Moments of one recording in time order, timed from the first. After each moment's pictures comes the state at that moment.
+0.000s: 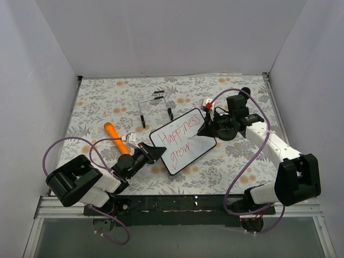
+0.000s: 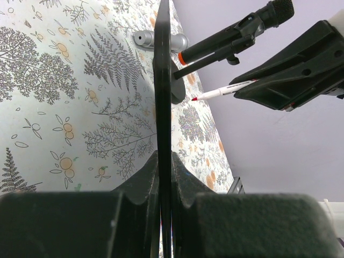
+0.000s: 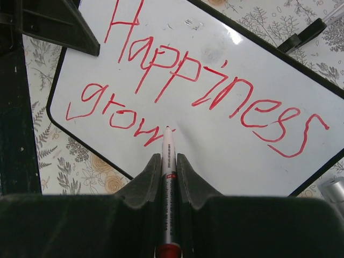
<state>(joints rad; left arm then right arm) -0.77 1.40 0.05 1.34 -0.06 -1.01 0.35 1.37 0.99 -0.42 -0.90 -0.52</state>
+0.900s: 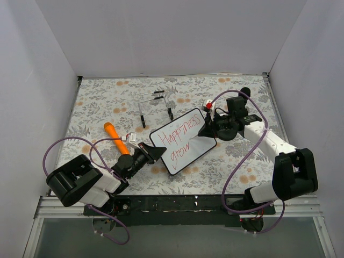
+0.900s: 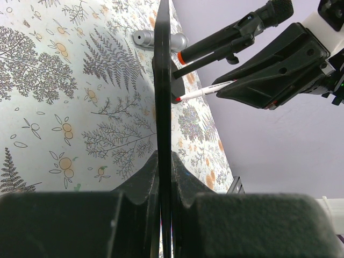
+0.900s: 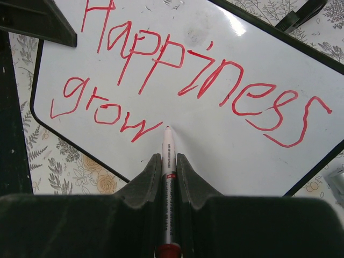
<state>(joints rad) -0.77 1.40 0.05 1.34 -0.06 -1.01 0.31 1.42 0.94 -0.36 -0.90 -0.50</state>
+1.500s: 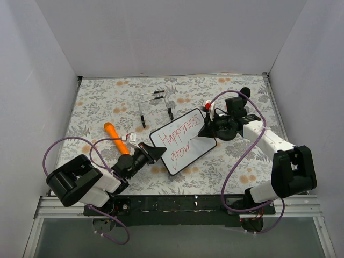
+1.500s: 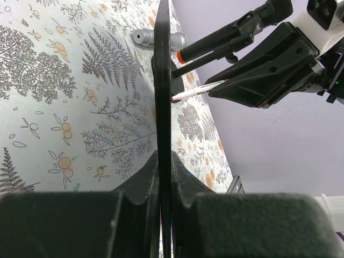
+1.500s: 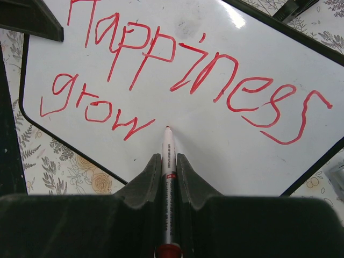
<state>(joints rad) -0.77 1.40 0.05 1.35 -0.05 -1.01 0.32 1.44 0.94 -0.35 -0.88 -0.50</state>
